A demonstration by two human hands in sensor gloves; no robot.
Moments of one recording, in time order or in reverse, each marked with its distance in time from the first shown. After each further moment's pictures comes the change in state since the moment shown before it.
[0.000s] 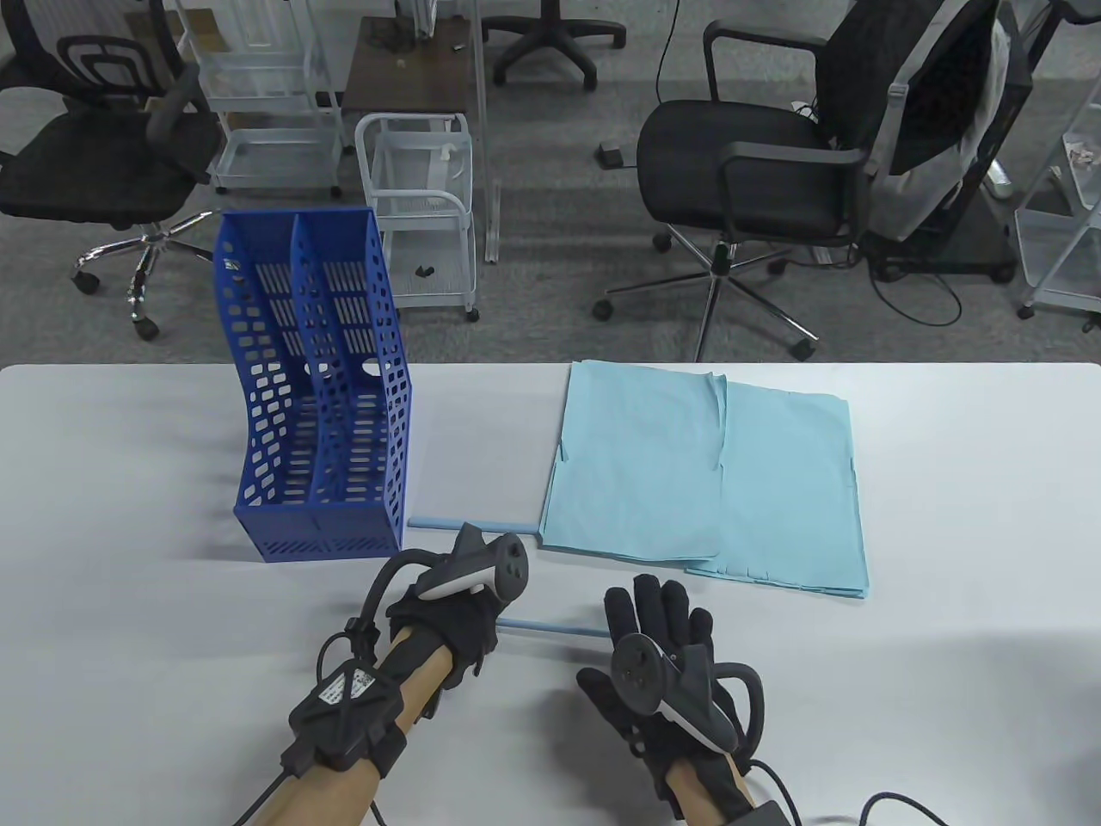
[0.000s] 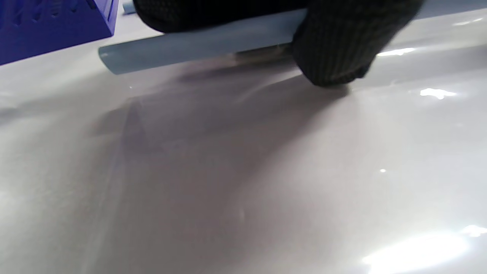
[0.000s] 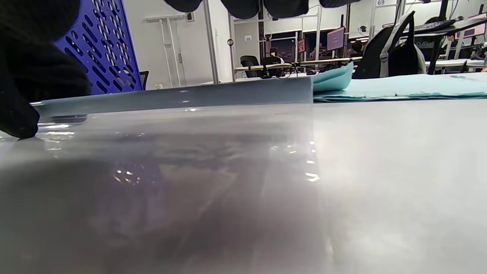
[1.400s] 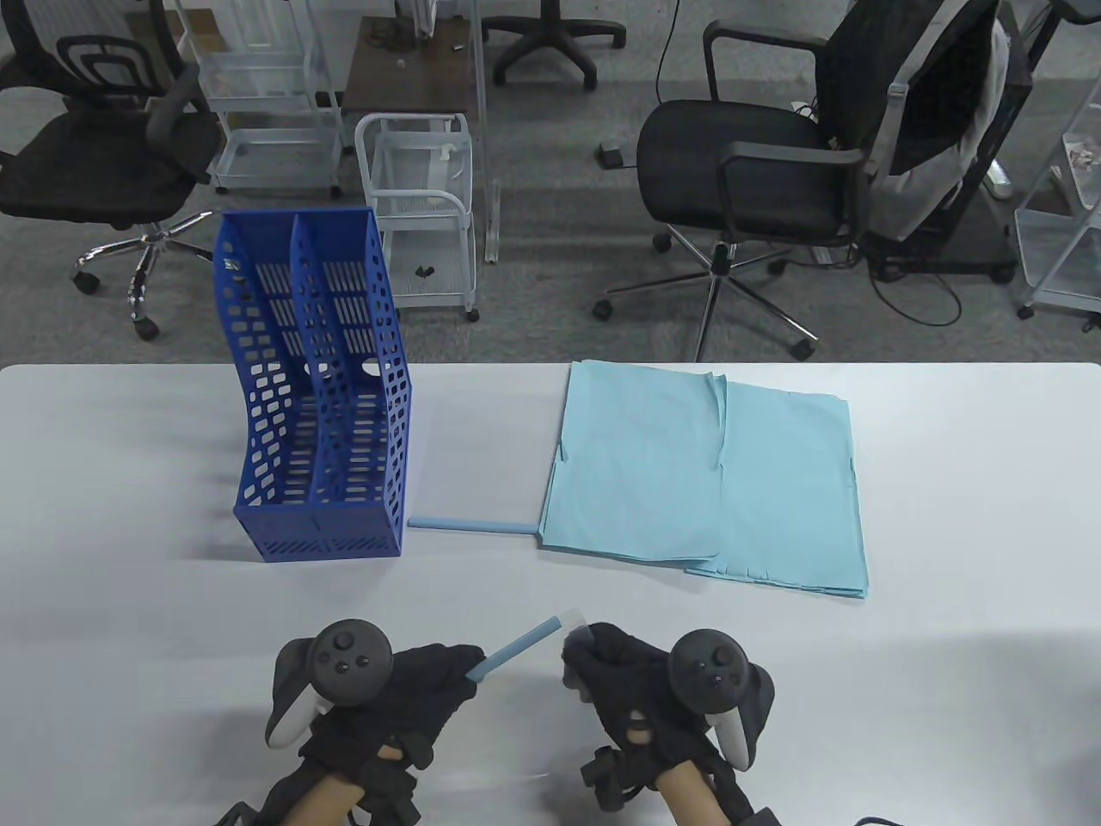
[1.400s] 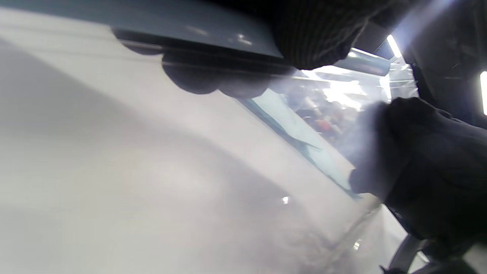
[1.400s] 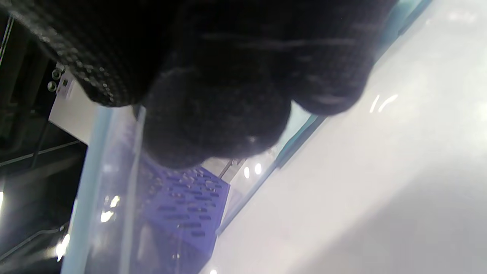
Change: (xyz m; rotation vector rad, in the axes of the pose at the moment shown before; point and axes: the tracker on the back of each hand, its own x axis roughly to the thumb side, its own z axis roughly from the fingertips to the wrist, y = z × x) left_hand -0.053 -0.048 0.119 0.326 -0.255 0.800; right_hand -0.010 -0.007 0.005 -0.126 0.016 -0.914
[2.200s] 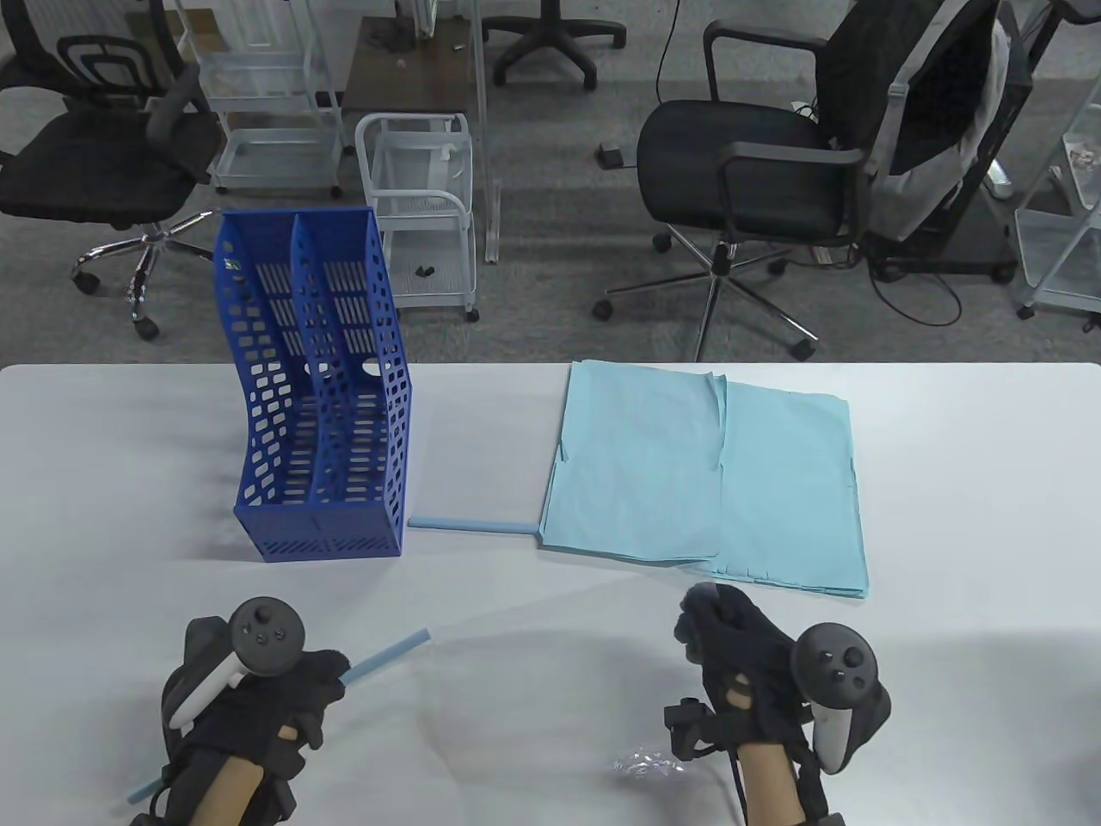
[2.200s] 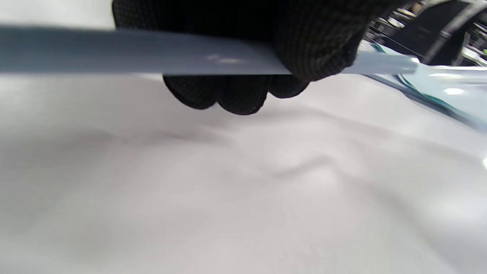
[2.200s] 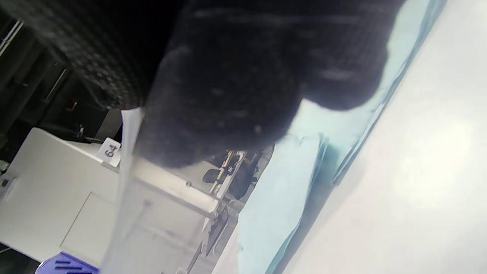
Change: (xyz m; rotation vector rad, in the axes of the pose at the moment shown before) left_hand -0.077 0.066 0.033 -0.043 0.481 -0.251; right_hand -0.034 -0.090 -0.002 -0.336 0.168 -0.070
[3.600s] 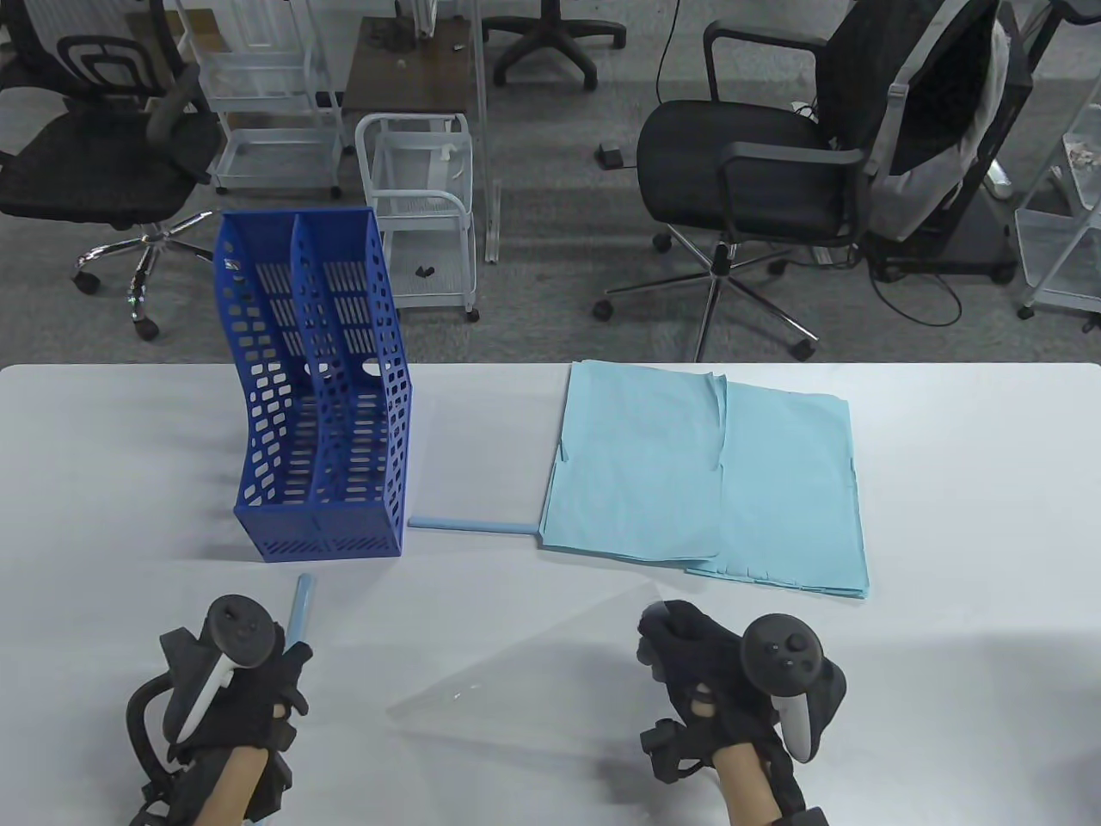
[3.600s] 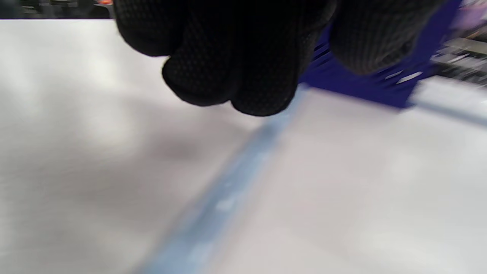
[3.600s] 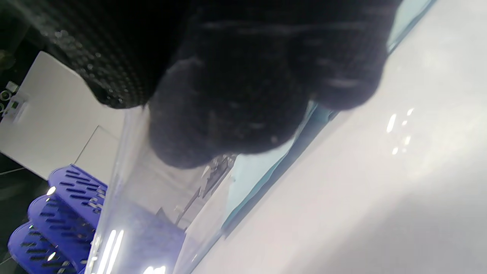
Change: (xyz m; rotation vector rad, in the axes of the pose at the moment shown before) left_hand 0.004 0.003 0.014 0.299 0.209 -0.059; right_hand 0.008 0.042 0.009 0.215 -0.086 0.145
